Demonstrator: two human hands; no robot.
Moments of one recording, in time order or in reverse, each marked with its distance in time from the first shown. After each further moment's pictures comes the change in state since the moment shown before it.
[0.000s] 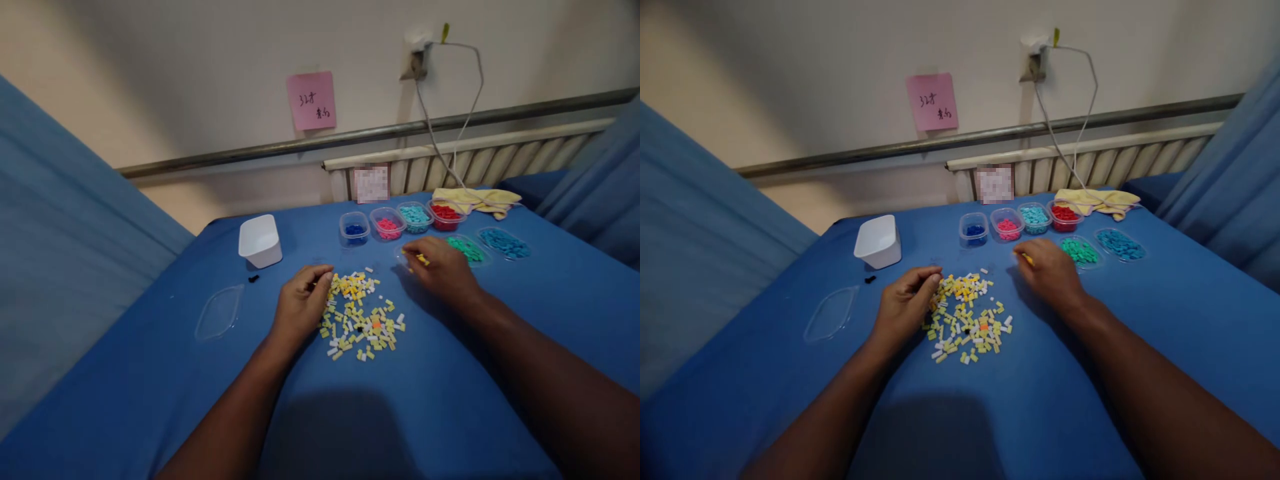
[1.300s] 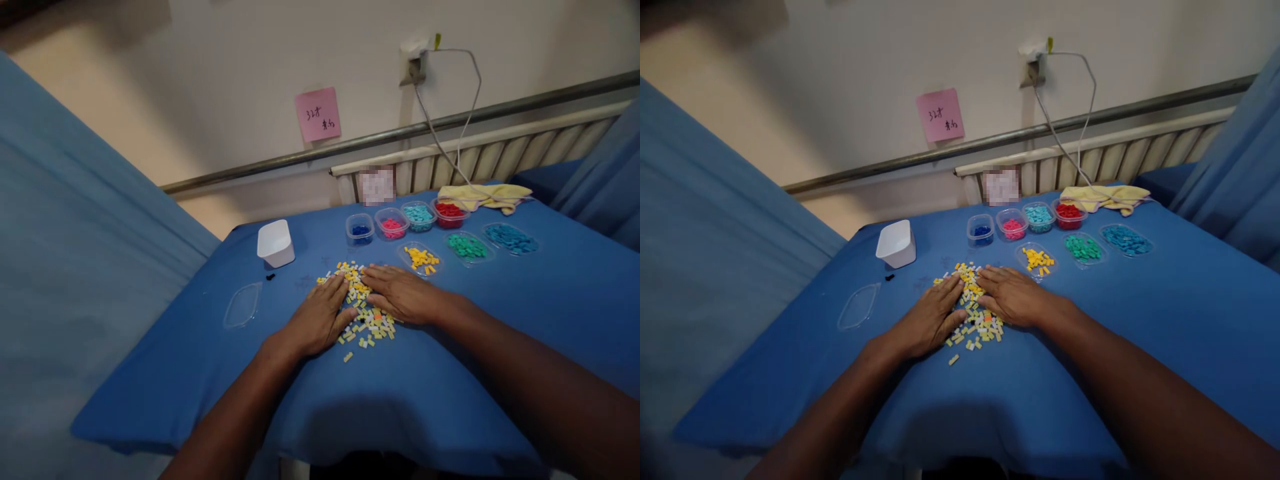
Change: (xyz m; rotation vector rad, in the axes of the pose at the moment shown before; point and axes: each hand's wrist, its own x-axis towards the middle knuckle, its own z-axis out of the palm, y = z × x) left_hand -0.023 0.005 -0.014 0.779 -0.698 0.166; right_hand -0.011 -0.047 0.026 0.153 -0.664 -0.252
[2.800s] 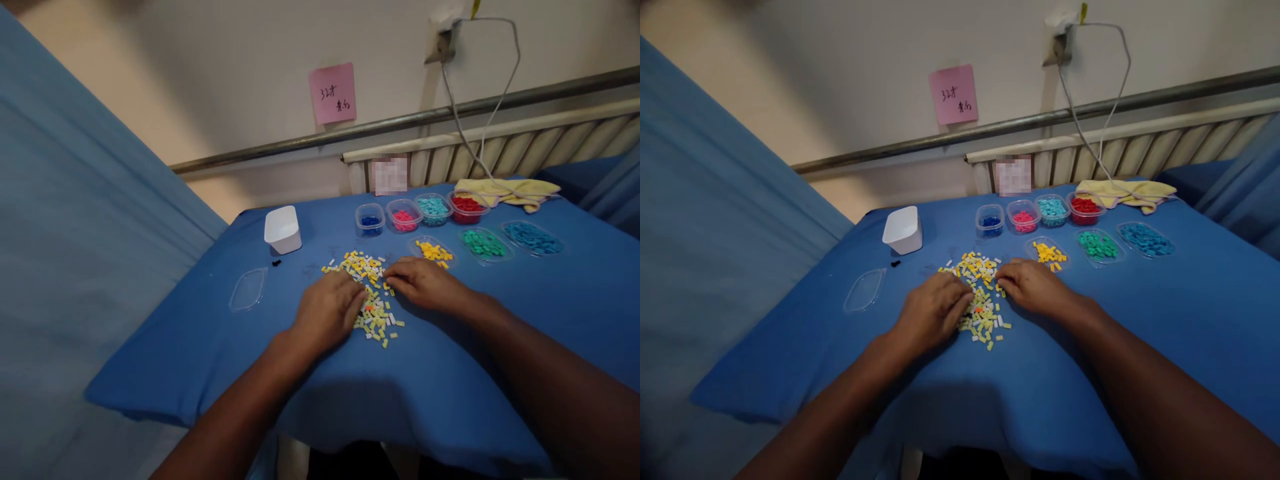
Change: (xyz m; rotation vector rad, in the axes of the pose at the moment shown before) left_hand -0.010 0.042 -0.011 0.021 0.457 0.130; right_hand -0.011 0.009 -0.020 0.156 0.144 0.099
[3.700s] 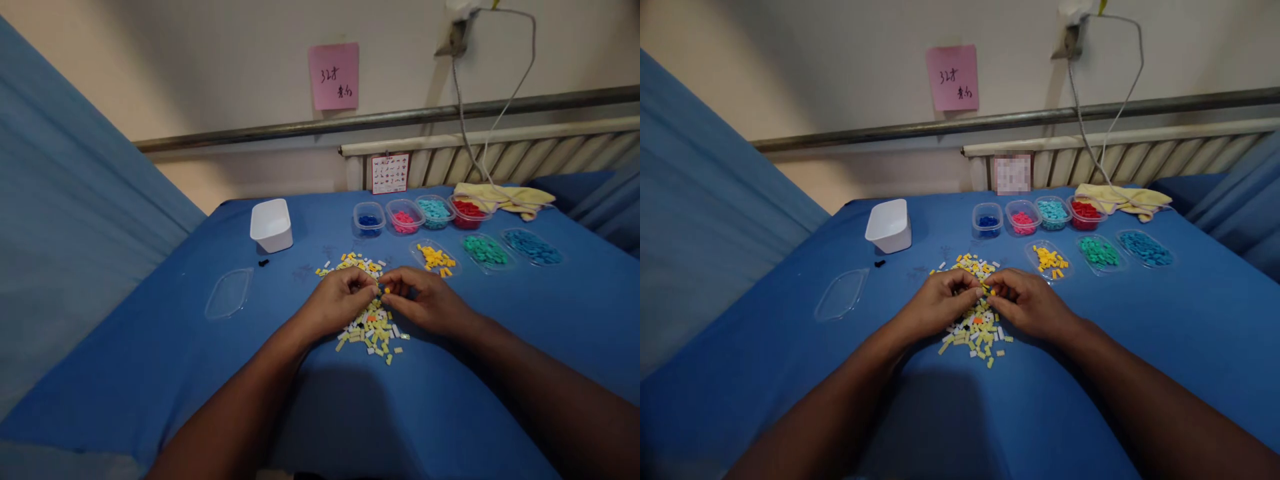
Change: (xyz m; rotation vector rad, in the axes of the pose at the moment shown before) left_hand 0.034 -0.023 0.030 -0.939 -0.104 -0.387; right_hand -0.008 -0.022 0.020 0.332 0.180 0.038
